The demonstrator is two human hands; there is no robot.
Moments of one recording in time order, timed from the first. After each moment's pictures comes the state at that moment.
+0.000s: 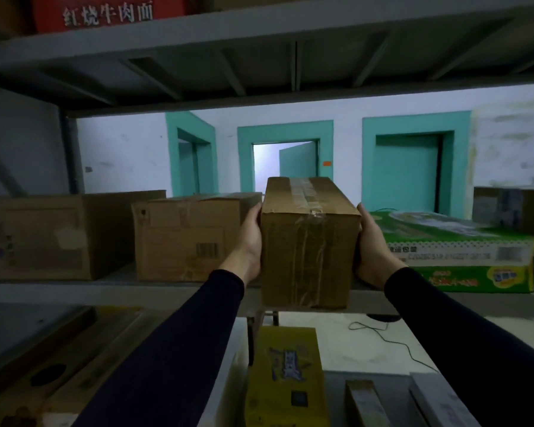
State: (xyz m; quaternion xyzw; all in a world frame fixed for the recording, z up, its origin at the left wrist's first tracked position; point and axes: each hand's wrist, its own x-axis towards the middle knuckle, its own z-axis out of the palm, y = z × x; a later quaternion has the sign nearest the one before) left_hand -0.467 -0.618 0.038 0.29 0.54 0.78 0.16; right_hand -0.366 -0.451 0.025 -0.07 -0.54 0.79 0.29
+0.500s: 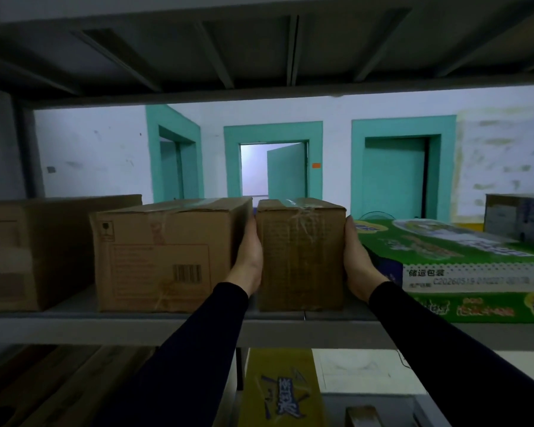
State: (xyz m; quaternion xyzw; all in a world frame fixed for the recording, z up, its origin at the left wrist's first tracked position) left_hand -0.548 -0.559 0.031 0.26 0.53 0.79 0.15; right_hand -0.461 -0.411 0.013 -0.19 -0.57 0.71 0.35
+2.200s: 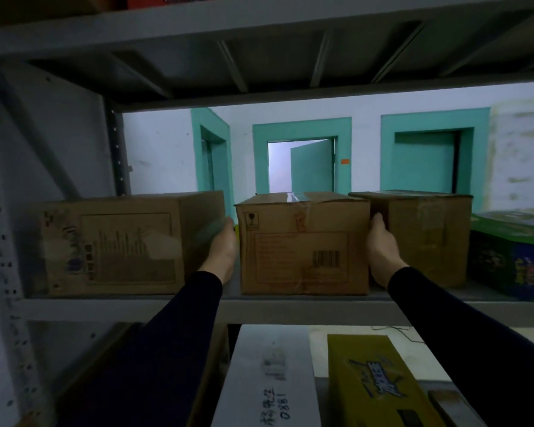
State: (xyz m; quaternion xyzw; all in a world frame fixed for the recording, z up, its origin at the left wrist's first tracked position) left_hand -0.700 -0.818 0.027 0.17 0.66 0.73 0.05; right_hand -0.551 -0.608 0.025 -0.29 -0.61 0.61 0.41
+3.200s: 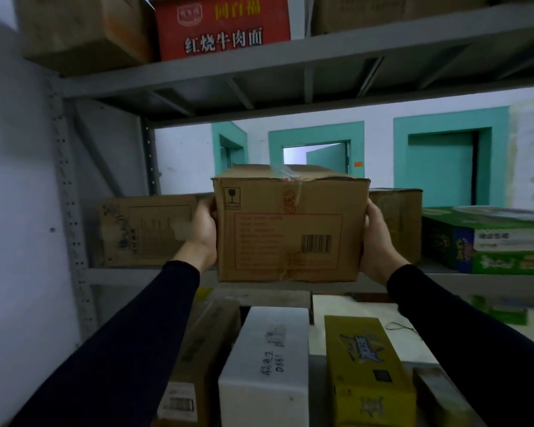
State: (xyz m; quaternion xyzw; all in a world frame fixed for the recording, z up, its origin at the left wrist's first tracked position) left_hand -0.539 -0.903 0.058 0.27 0.55 0.79 0.04; right_hand -0.418 -0.664 0.028 -0.02 -0.58 0.74 0.34
